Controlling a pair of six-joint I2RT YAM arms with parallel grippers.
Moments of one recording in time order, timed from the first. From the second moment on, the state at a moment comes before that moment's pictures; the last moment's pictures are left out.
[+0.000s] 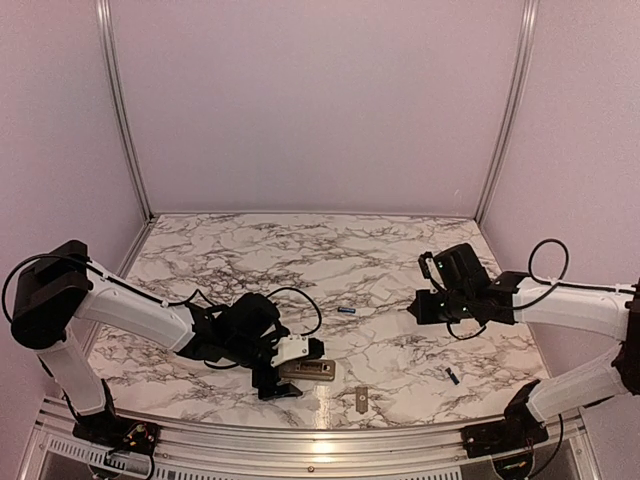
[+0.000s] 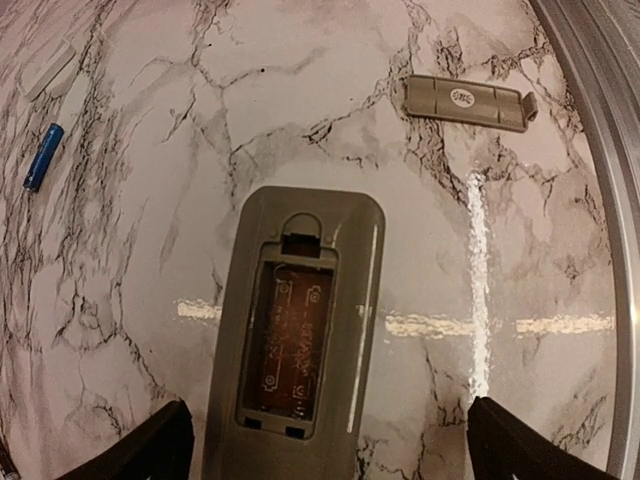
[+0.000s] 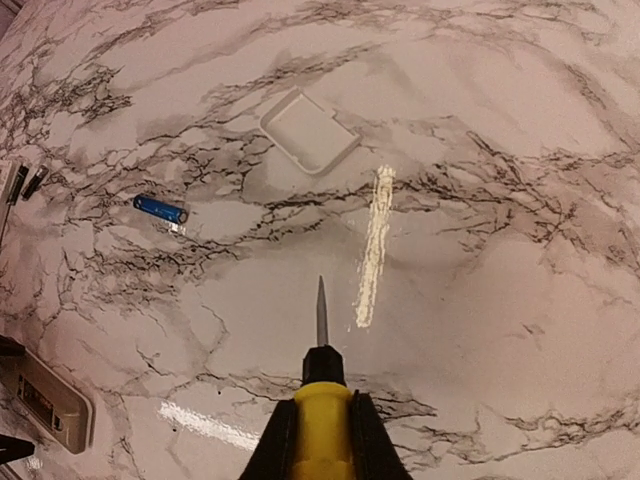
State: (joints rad) left arm -1.05 1.72 0.79 0.06 0.23 0.41; right arm 0.62 1.25 0.70 -0.31 0.10 0.46
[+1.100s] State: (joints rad) left arm -1.02 1.44 0.94 0.05 -0.08 0.27; right arm 0.62 1.06 1.03 -0.38 0.16 0.36
